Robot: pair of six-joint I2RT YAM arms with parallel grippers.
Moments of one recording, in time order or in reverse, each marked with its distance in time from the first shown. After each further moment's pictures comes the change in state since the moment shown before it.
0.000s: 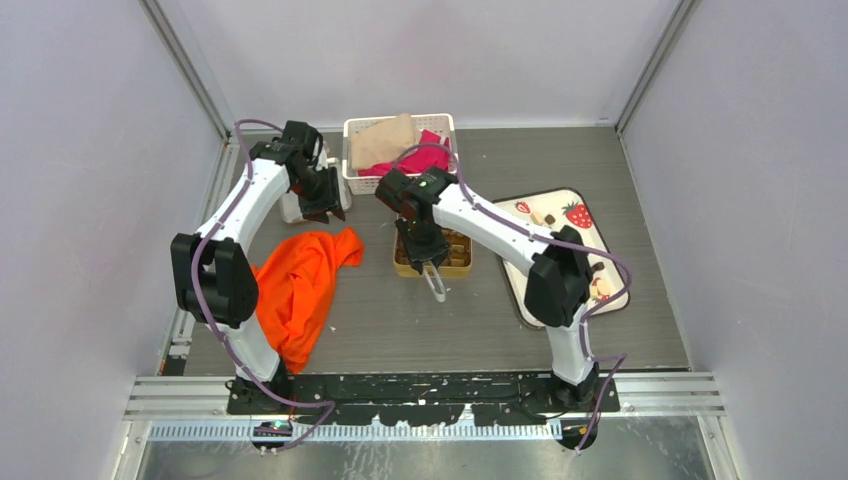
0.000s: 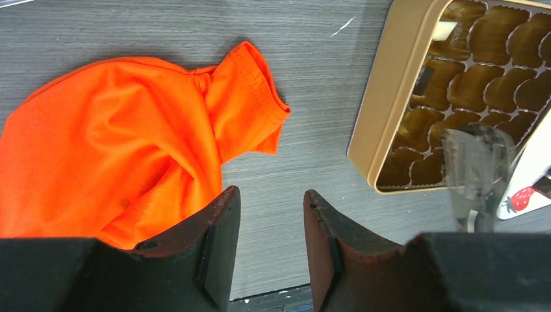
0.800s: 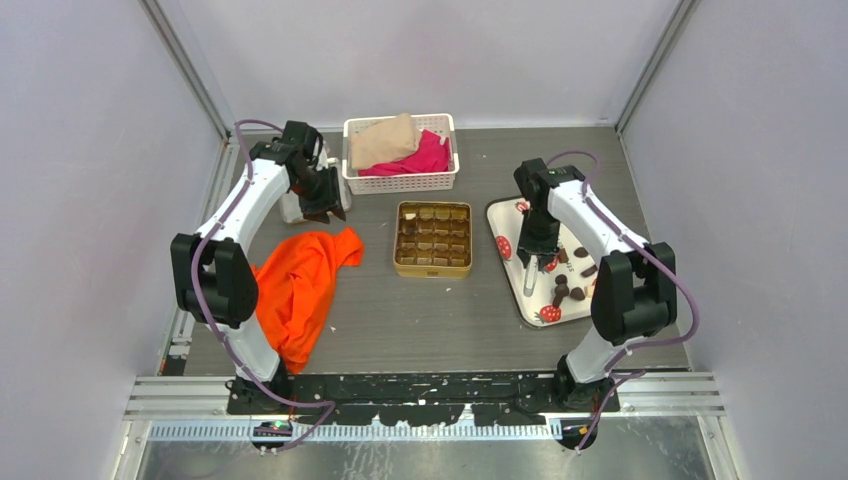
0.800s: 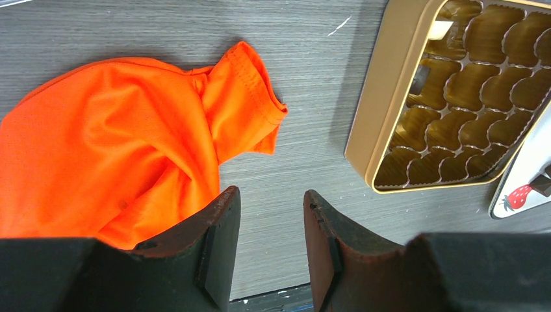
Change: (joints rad) left arm 0.000 -0.001 -0.002 0.003 0.009 0.000; right arm -0.613 -0.386 -0.571 0.122 0.061 0.011
